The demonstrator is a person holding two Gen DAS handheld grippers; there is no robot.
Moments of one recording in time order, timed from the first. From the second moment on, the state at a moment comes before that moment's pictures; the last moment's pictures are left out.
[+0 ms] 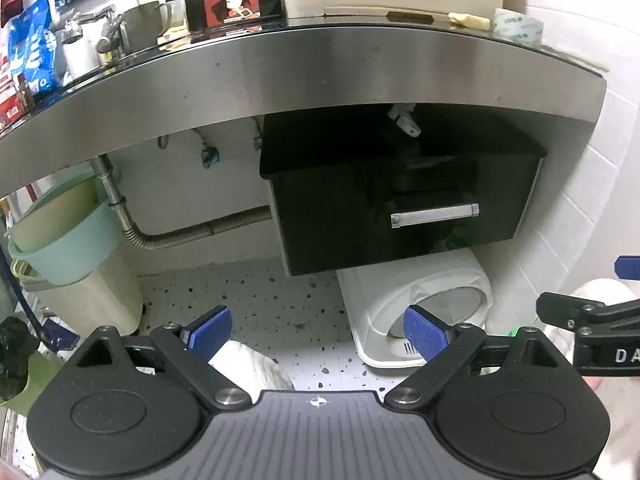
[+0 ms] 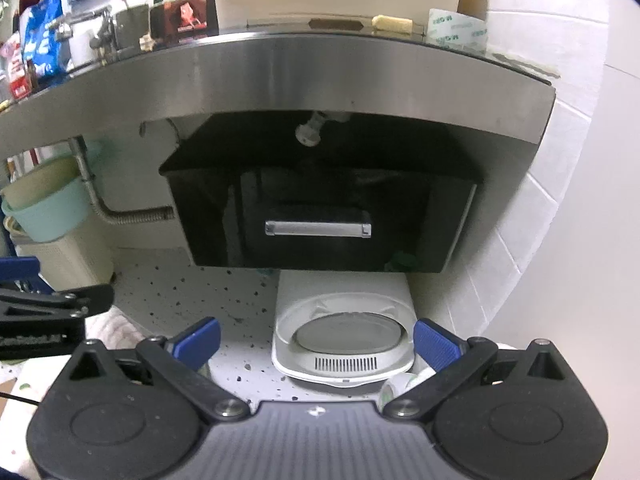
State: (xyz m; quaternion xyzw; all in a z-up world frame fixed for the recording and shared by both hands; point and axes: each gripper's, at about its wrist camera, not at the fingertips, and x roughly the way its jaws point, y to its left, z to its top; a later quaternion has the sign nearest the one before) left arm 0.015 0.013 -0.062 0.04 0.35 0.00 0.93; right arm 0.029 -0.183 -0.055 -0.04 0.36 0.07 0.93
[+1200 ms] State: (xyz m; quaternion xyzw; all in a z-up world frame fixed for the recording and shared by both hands) left arm 0.047 0.065 -0.115 0.03 0.34 0.09 0.93; right arm 0.097 -0.175 -0.087 -0.12 0.24 0.12 0.95
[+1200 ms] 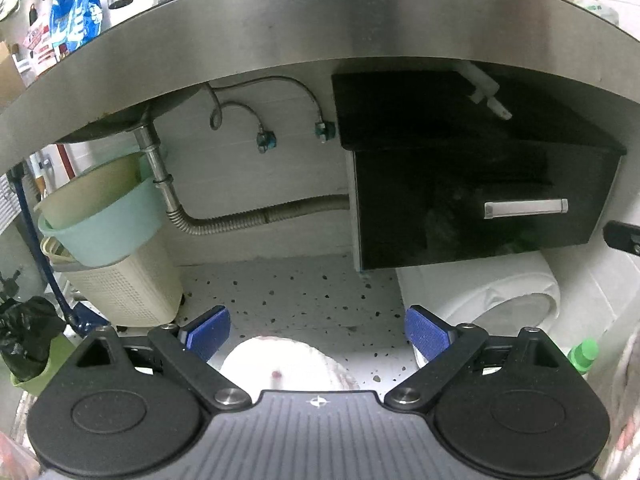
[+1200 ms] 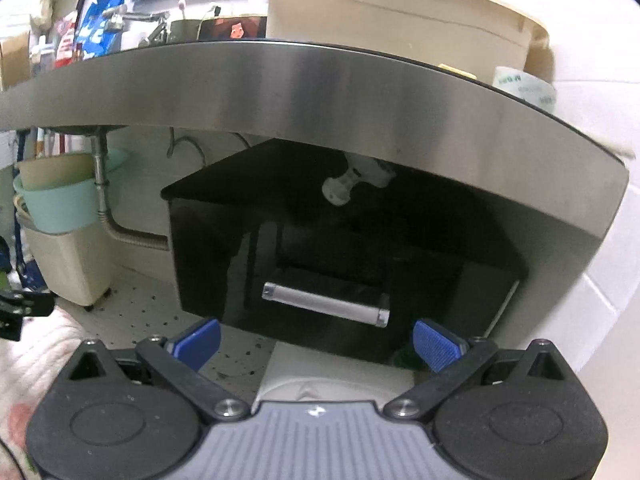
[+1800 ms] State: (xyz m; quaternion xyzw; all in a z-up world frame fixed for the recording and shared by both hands) left arm 0.059 0.087 -0.149 -0.04 0.40 0.09 0.91; right arm 0.138 -0.134 -0.109 -0.32 0.20 0.19 0.91
